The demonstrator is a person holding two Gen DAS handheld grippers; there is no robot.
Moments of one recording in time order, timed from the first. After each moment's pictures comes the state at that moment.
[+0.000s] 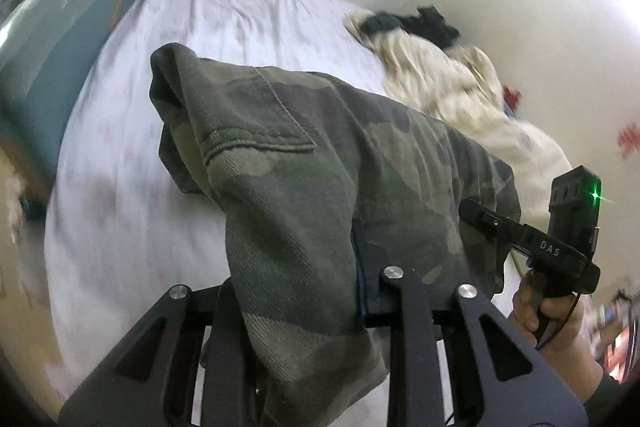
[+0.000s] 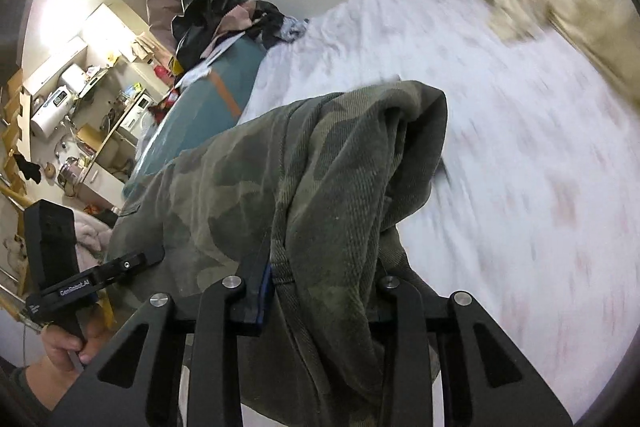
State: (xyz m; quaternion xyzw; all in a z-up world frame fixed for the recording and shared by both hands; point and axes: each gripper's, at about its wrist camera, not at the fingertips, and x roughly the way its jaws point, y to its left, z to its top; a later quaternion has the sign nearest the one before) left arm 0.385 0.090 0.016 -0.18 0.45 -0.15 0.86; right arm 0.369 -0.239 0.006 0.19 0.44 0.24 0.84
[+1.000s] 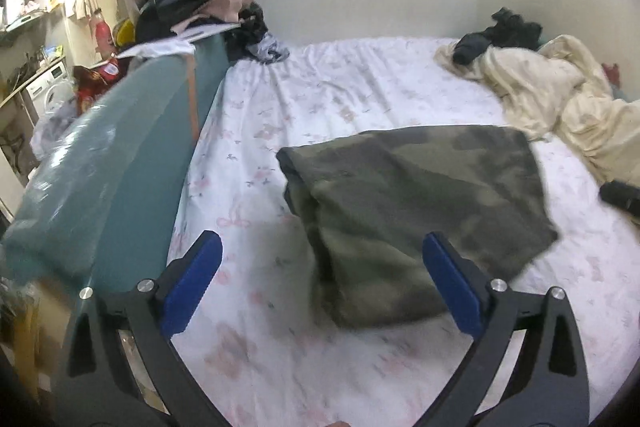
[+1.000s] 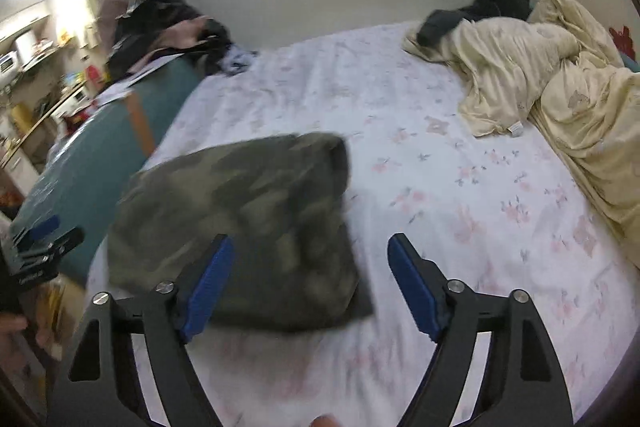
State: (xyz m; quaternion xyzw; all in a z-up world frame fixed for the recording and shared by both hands) left arm 0.425 0.107 -0.004 0.01 0.35 0.02 0.94; right arm 0.464 -0.227 -0.011 0.06 0.39 0.13 0.91
